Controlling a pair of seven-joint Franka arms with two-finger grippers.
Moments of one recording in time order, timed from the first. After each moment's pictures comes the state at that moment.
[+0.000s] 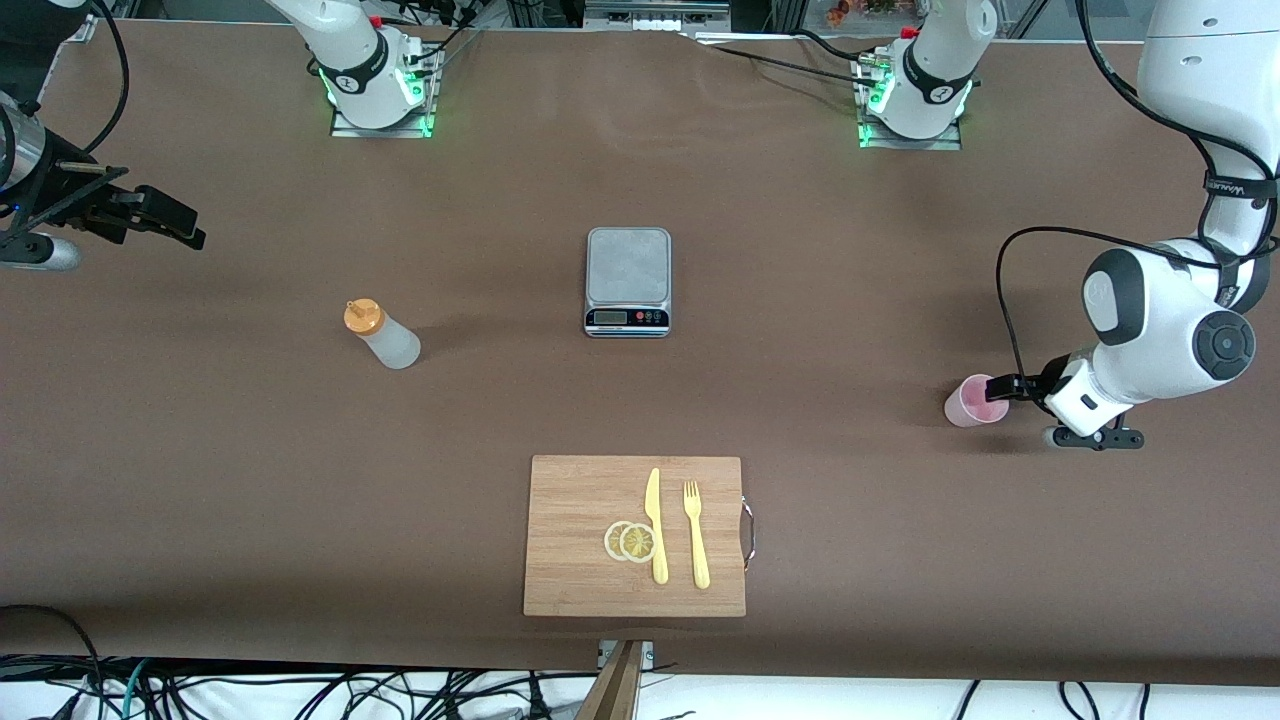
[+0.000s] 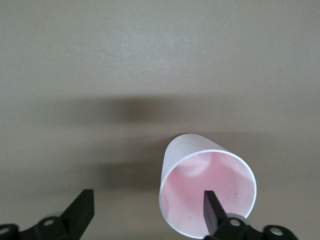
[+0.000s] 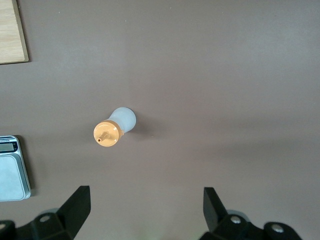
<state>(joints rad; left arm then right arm) 0.12 0.49 0.00 -1.87 -0.08 2.24 0.17 0.03 -0.05 -0.05 -1.75 0.03 1.64 0.06</state>
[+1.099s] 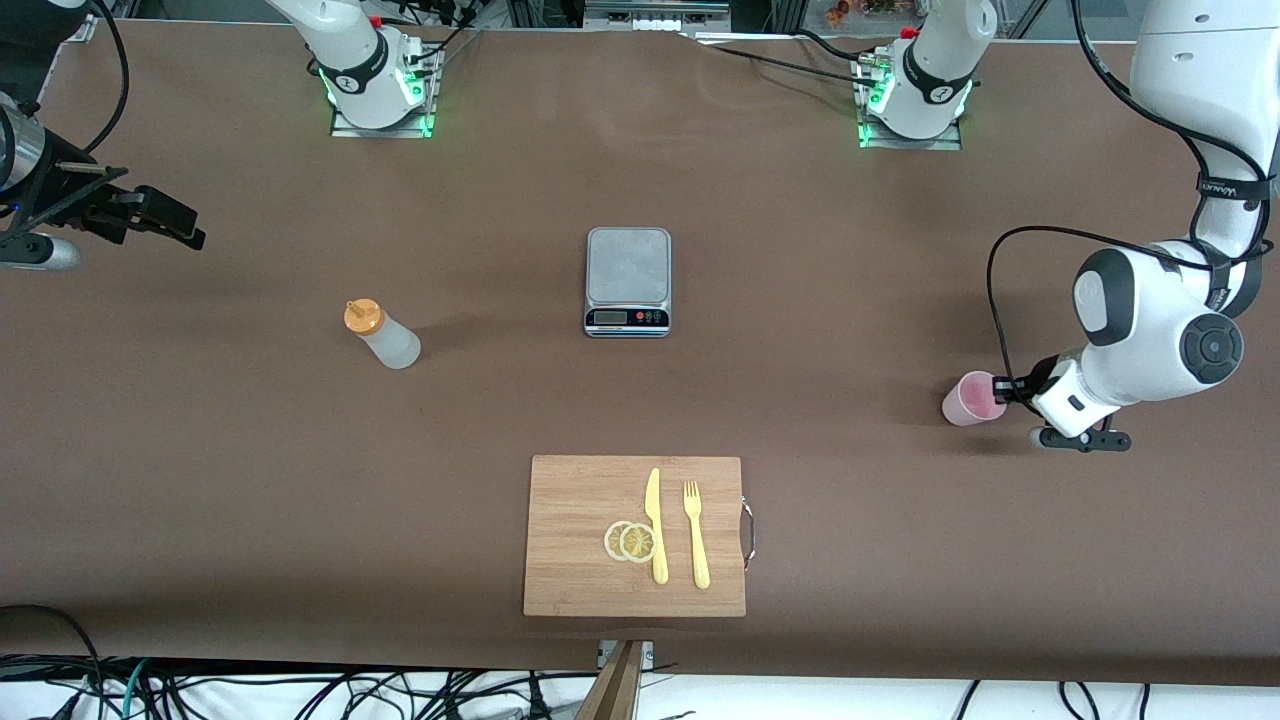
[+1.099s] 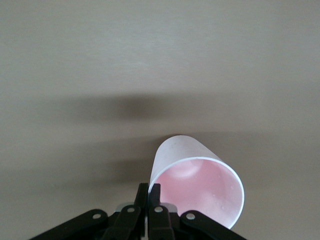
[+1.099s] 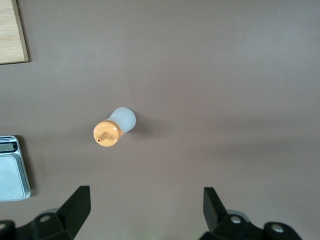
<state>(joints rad) 0.08 0.48 -0.01 -1.83 -0.08 2.16 0.14 0.03 -0.05 -0.05 -1.75 0.03 1.64 0.06</state>
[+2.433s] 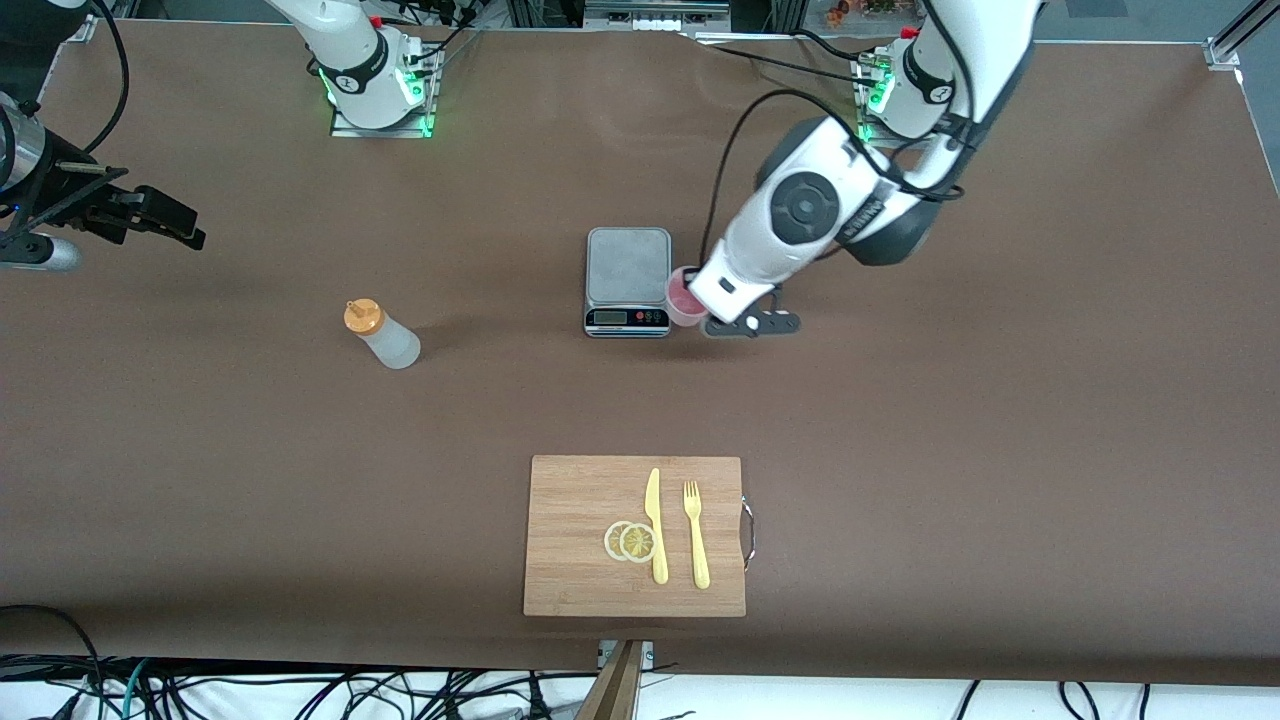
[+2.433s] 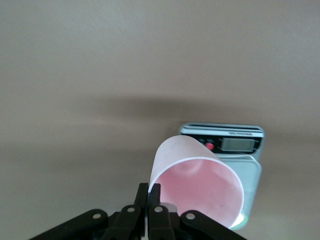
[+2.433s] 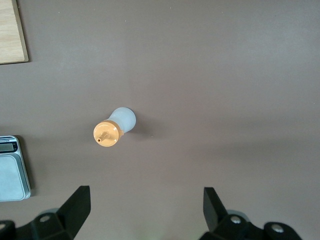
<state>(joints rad) -0.25 0.43 -0.46 -1.80 -0.09 2.13 -0.77 0.03 -0.05 -0.05 -1.75 0.03 1.64 0.06</state>
